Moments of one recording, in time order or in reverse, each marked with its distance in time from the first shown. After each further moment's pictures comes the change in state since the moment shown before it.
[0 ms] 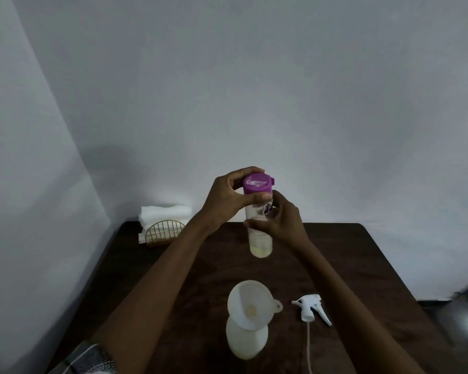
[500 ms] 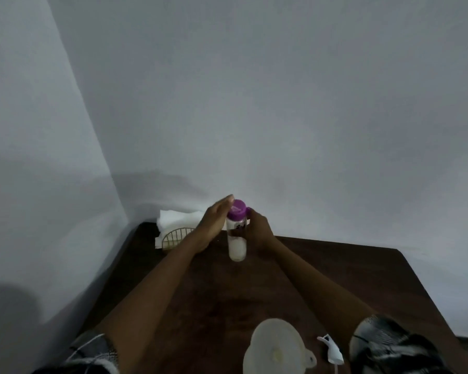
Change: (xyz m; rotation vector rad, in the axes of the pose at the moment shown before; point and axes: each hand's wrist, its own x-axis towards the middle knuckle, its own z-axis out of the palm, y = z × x) left_hand 0.028 -0.099 -0.069 0.056 0.095 -0.473; right_hand 0.093 0.058 0.124 -0.038 -0.289 0.181
